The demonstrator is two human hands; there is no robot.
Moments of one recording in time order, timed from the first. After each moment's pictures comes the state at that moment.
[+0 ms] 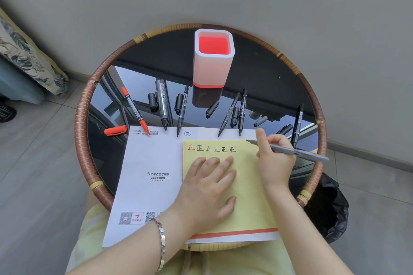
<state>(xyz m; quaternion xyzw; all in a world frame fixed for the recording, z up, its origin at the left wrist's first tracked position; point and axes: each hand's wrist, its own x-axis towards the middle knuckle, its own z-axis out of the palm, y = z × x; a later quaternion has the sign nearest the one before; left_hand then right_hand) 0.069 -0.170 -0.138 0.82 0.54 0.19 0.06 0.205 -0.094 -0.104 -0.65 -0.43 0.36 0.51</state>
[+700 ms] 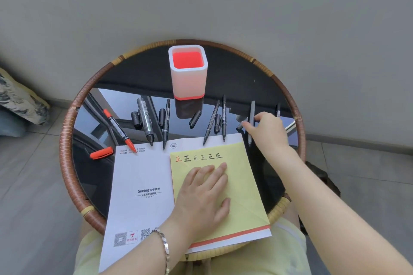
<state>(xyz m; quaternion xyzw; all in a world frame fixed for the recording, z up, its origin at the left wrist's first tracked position) 0.075 -0.167 -0.131 0.83 0.53 0.12 0.08 0.234 -0.033 -0.080 -0.76 -0.60 0.19 0.16</state>
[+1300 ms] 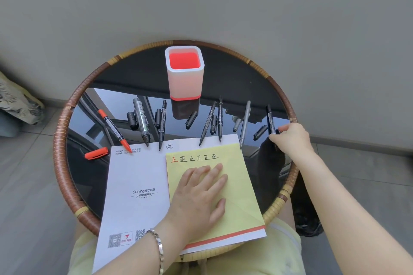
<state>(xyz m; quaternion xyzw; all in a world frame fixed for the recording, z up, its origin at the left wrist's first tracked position) 0.074 -0.168 -0.132 0.84 0.52 0.14 0.09 0.287 -0.044 -0.071 -0.81 -0.49 0.27 0.17</state>
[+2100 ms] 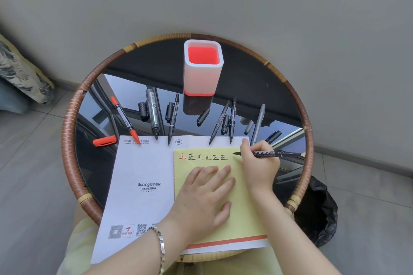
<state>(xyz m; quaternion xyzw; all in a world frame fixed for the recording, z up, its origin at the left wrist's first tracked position) 0.075 -0.166 -0.139 0.83 0.51 0.20 0.08 0.201 -0.090 -0.113 -0.67 -0.47 0.28 0.50</state>
